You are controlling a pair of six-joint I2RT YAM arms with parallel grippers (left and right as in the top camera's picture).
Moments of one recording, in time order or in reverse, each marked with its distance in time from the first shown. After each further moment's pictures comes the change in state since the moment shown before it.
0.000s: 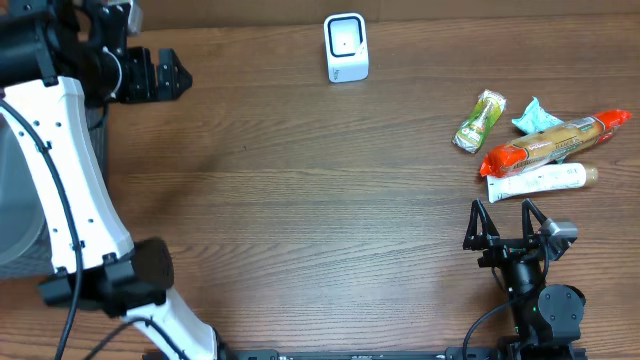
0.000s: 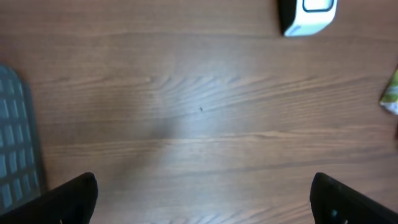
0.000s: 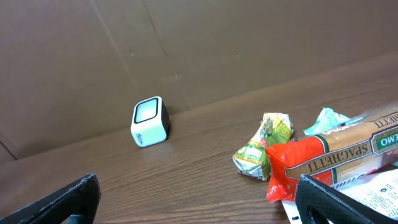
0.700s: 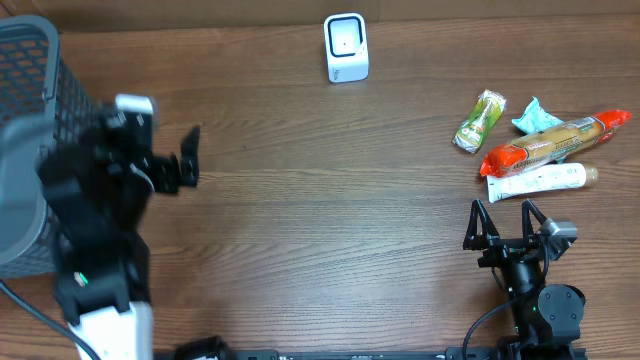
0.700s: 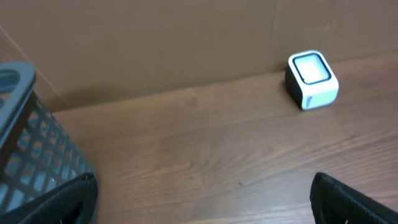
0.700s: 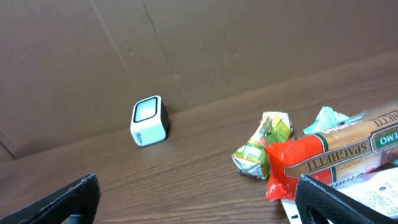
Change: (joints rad) left arm 0.000 -1.023 -1.416 1.146 -0.043 0.095; right arm -0.001 0.000 0.000 -0.005 0.000 0.000
